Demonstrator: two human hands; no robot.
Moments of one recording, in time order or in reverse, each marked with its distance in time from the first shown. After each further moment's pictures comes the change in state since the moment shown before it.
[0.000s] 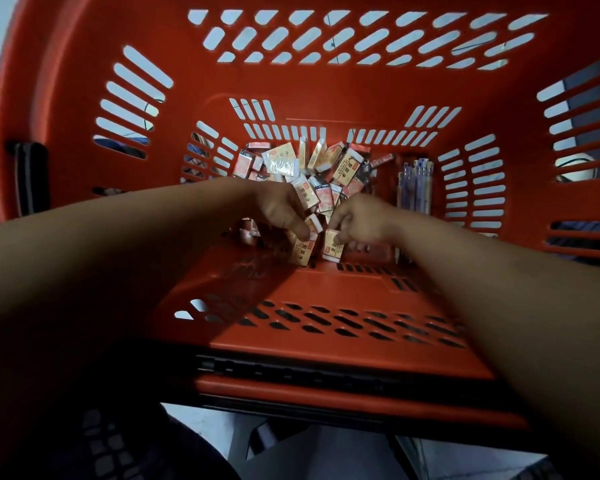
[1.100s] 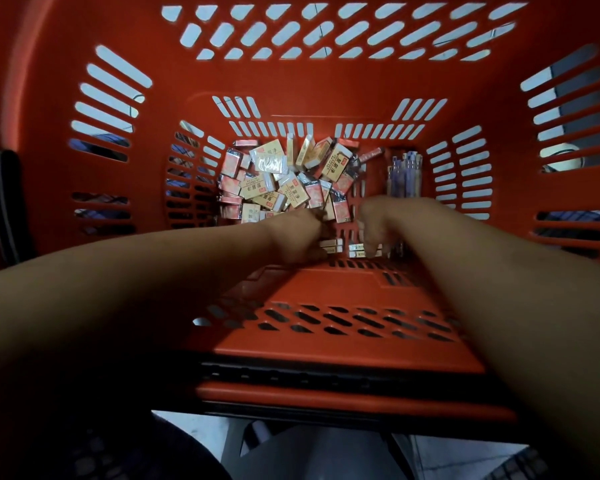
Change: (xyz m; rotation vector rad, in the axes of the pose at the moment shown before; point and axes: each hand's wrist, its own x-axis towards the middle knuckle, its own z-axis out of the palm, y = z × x) left_hand 0.012 0.014 0.066 0.490 0.200 0.356; right_hand -0.011 0.005 -0.016 -0.440 -0.177 0.277
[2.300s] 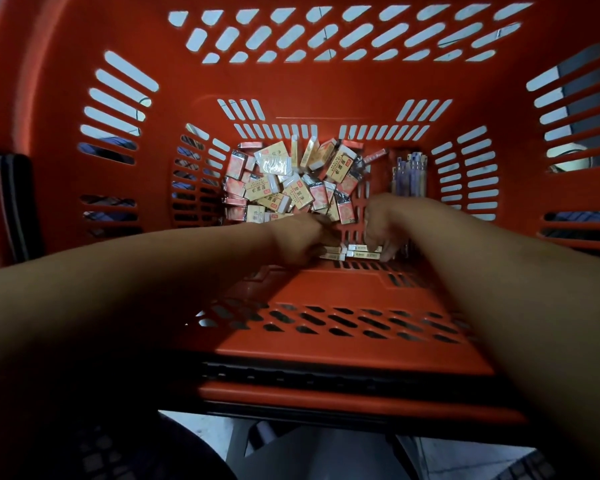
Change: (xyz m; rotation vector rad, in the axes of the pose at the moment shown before) left_hand -0.003 -0.014 0.006 -0.014 0.034 0.208; right_hand -0.011 -0.004 -0.003 0.258 0.100 0.103
